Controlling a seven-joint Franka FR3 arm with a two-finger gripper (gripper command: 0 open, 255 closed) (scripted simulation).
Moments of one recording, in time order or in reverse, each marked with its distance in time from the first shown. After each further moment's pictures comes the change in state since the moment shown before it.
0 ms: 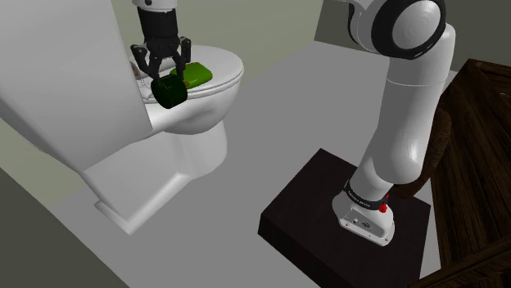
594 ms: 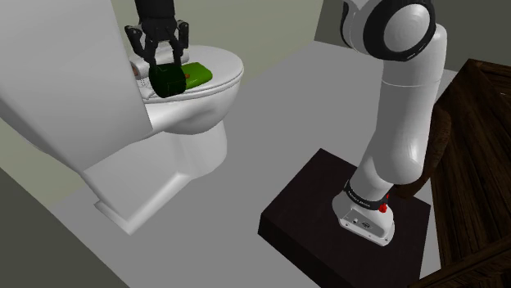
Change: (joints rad) arm 0.025 0.049 0.002 0.166 -0.021 -0.121 0.002
